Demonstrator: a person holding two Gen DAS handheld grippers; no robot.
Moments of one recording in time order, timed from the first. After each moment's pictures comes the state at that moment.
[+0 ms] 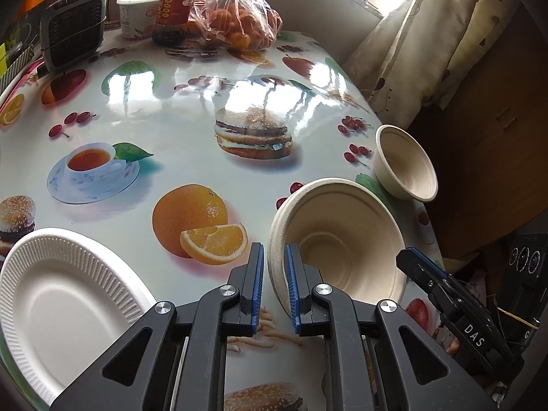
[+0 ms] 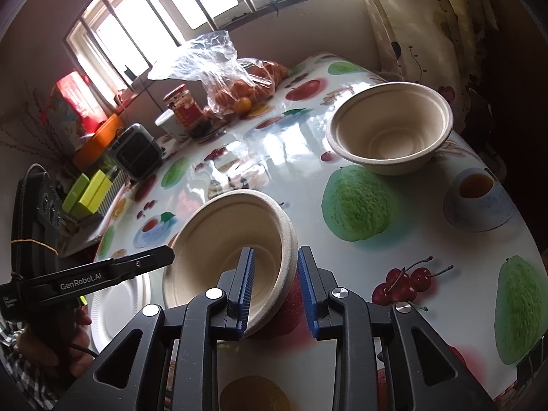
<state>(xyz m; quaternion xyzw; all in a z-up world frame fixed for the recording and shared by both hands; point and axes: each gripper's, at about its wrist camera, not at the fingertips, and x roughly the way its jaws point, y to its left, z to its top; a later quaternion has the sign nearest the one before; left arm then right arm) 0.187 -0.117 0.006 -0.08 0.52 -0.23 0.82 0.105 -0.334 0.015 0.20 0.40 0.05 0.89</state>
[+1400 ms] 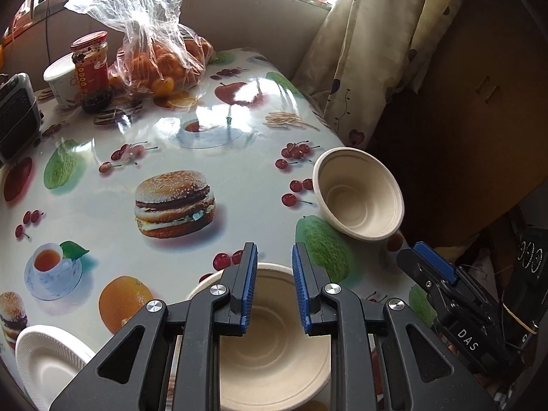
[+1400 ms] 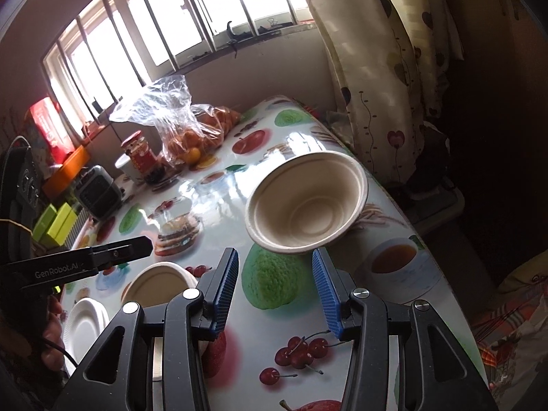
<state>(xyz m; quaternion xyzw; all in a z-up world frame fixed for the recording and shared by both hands) 0.225 -0.206 0.047 -0.02 0.50 -0.28 0.82 0.113 -0.404 0.048 0.17 0.36 -0.04 0.92</state>
